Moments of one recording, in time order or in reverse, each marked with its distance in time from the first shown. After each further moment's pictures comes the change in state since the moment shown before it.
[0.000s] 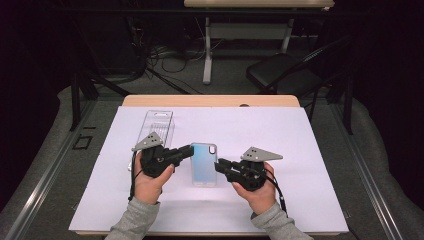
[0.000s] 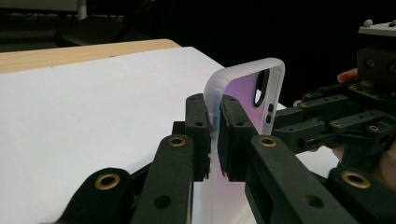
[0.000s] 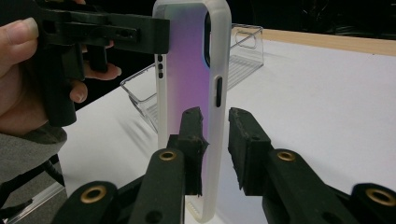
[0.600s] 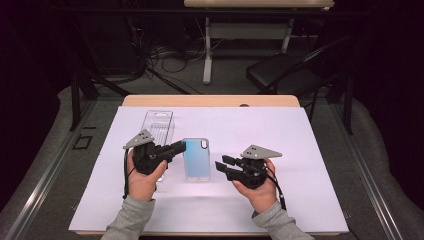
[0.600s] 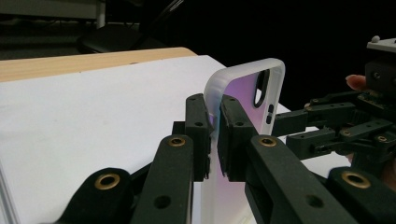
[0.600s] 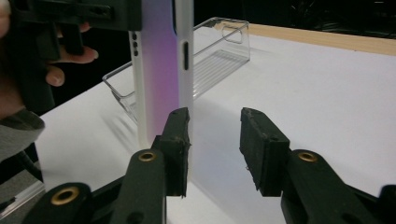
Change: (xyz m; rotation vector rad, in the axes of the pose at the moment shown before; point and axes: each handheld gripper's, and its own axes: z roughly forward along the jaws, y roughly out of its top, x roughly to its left) left arm 0.013 0.003 -0.013 -0.038 0.051 -0.017; right arm -0.007 0.001 0.003 0.029 -0.050 -0.015
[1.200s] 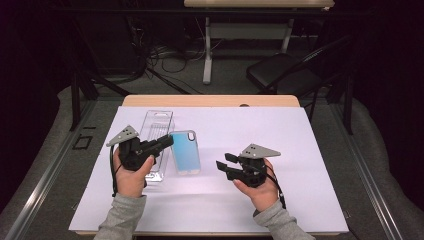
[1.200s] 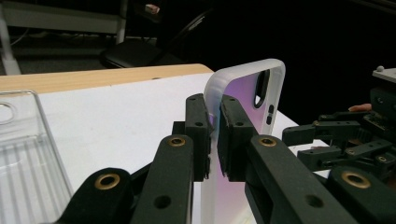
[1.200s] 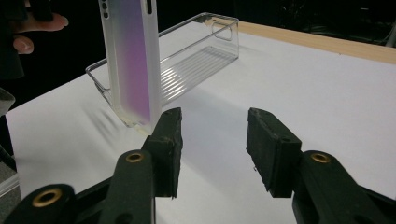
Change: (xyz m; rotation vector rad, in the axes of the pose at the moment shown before) left arm 0.016 0.009 -0.026 -0.063 0.056 -0.028; right arm -0.004 0.000 0.003 0.008 -0.036 -0.053
